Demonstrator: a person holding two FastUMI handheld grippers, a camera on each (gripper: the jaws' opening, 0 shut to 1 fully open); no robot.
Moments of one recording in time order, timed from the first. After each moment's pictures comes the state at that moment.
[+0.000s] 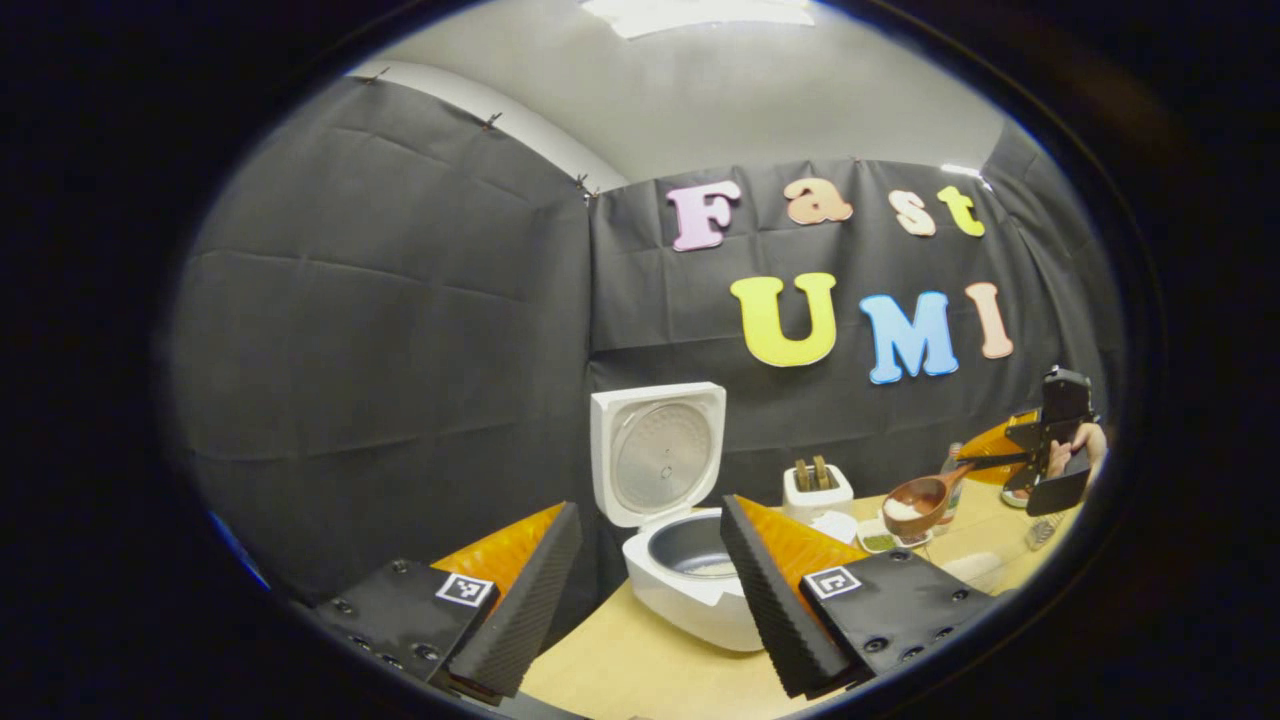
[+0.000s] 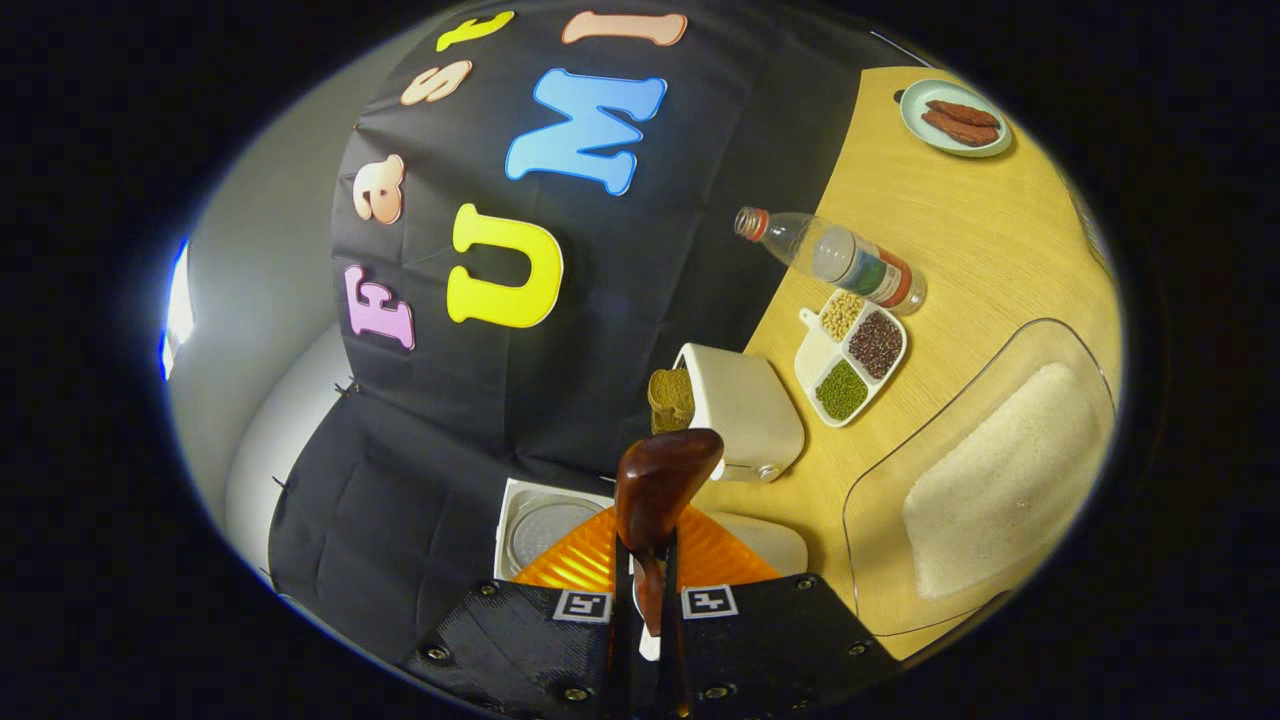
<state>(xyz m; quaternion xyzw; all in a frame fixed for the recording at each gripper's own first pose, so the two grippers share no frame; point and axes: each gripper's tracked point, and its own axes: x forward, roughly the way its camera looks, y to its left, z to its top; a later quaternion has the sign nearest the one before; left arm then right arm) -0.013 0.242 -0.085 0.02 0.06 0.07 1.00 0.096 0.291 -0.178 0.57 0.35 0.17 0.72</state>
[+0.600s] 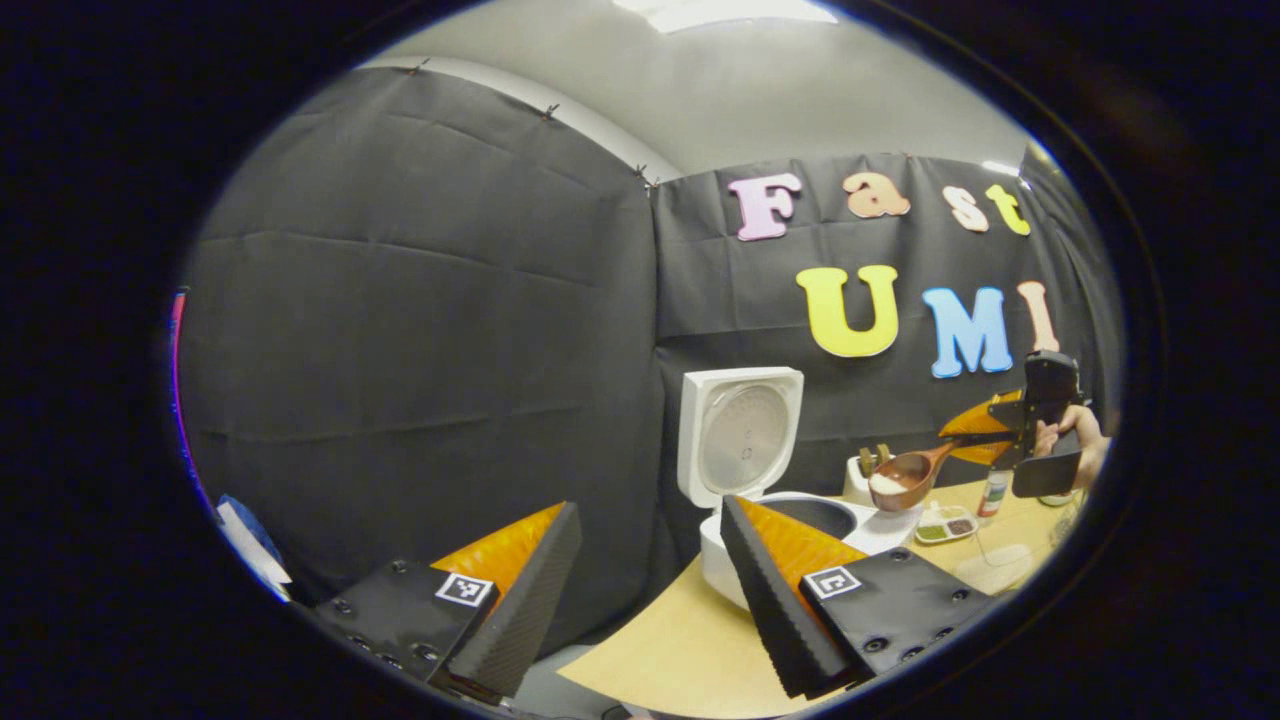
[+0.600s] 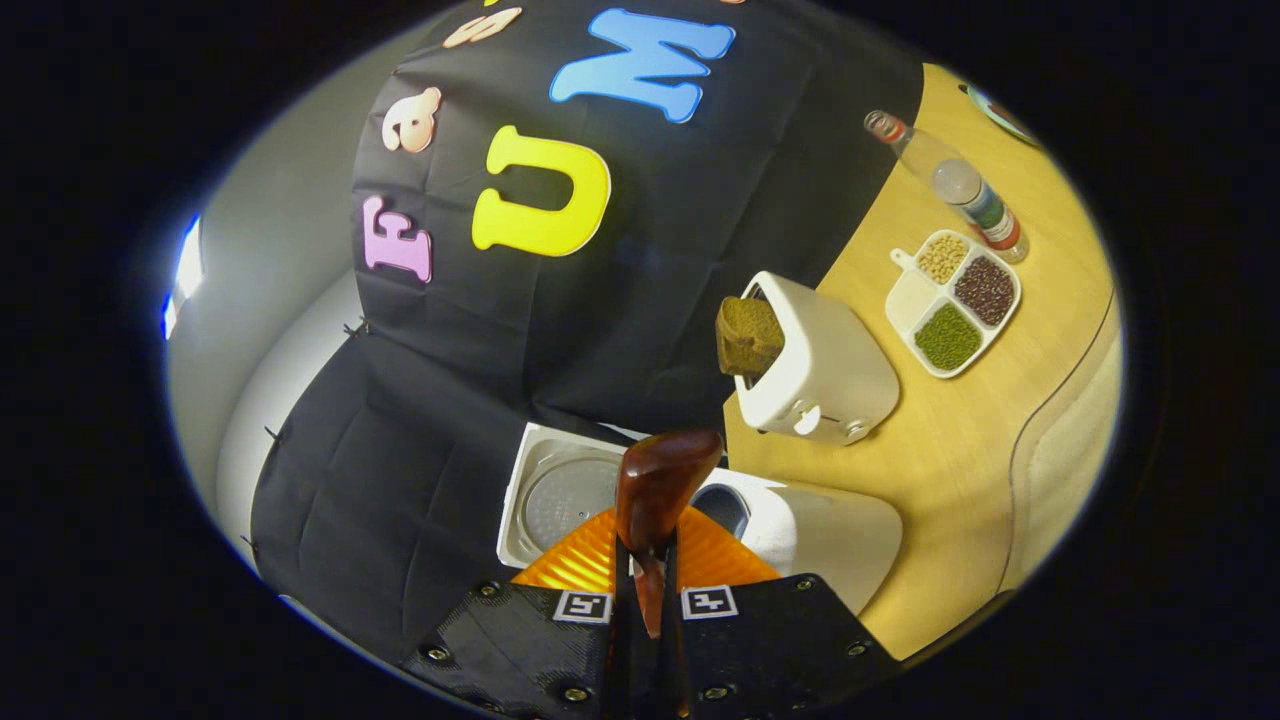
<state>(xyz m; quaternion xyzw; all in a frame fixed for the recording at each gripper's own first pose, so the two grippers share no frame) -0.043 0.322 -0.104 0.01 0.08 0.15 0.99 0.109 0.423 -0.160 0.54 0.37 0.24 0.72</state>
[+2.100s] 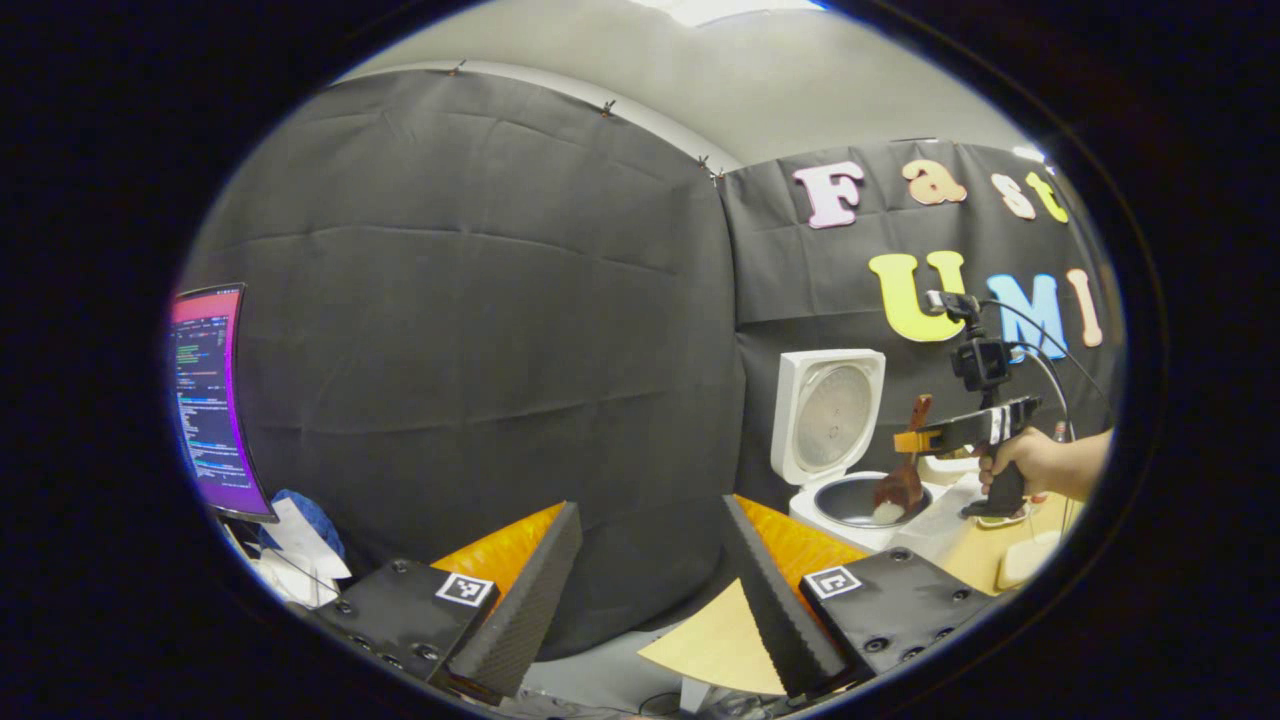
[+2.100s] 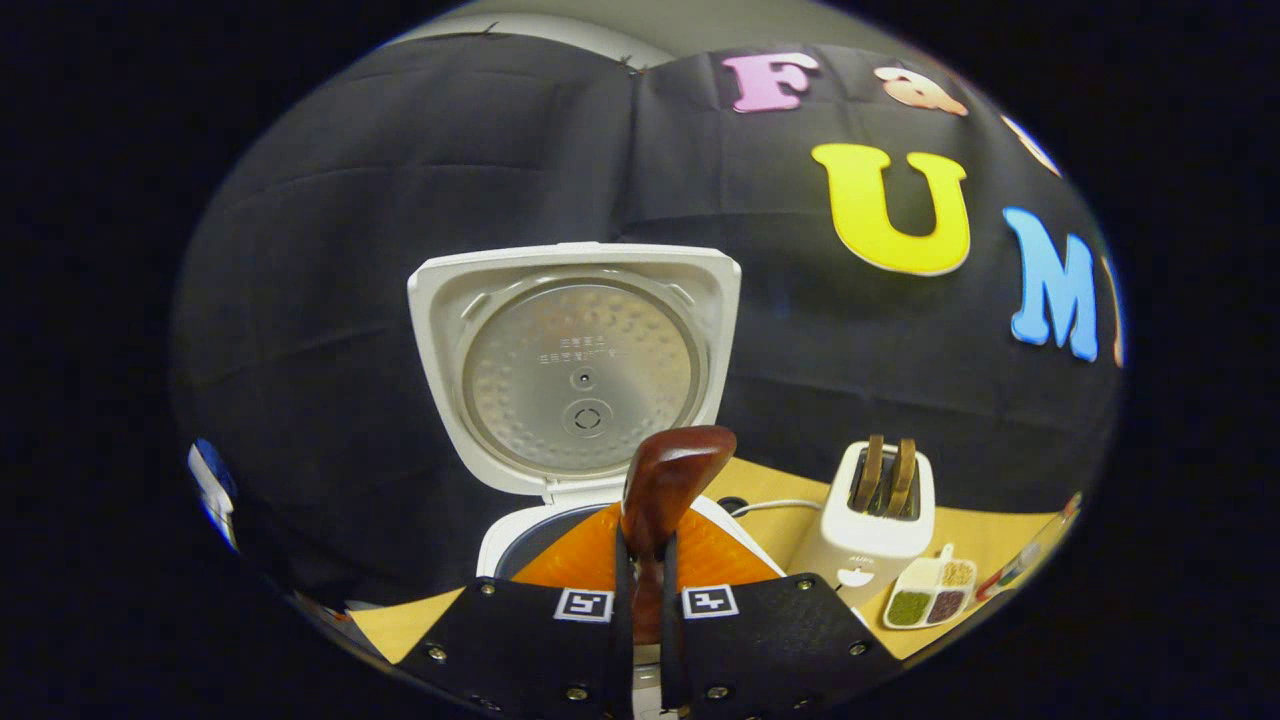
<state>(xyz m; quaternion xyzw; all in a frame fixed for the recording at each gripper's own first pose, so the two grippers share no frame) -0.115 0.379 -0.099 0.03 0.09 0.24 0.96 0.111 0.582 -0.186 -0.05 0.20 0.39 0.90</state>
